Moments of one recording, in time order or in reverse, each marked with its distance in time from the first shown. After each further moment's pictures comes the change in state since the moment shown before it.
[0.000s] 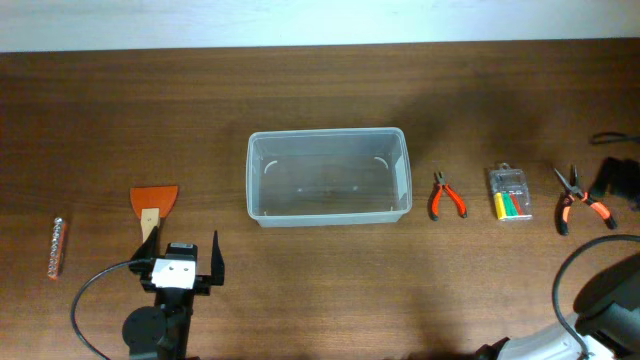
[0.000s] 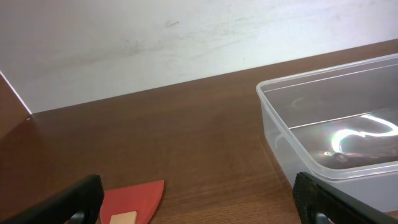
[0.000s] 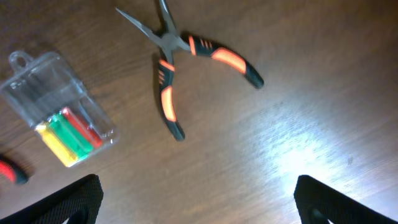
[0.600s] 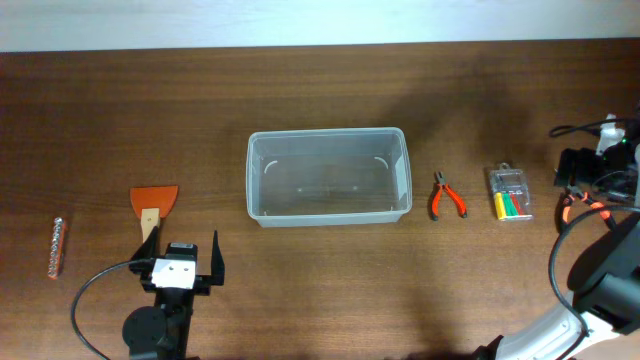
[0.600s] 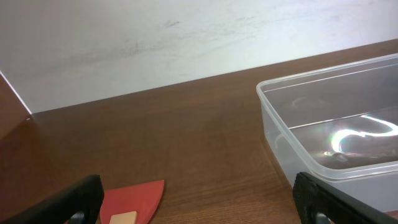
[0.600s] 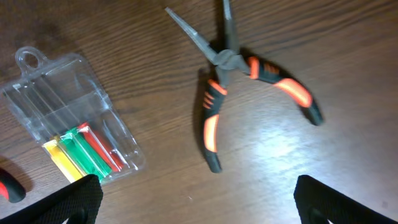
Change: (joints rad) left arm 0.000 0.000 0.000 0.000 0.000 0.000; right arm 0.109 0.135 0.000 0.041 0.000 0.000
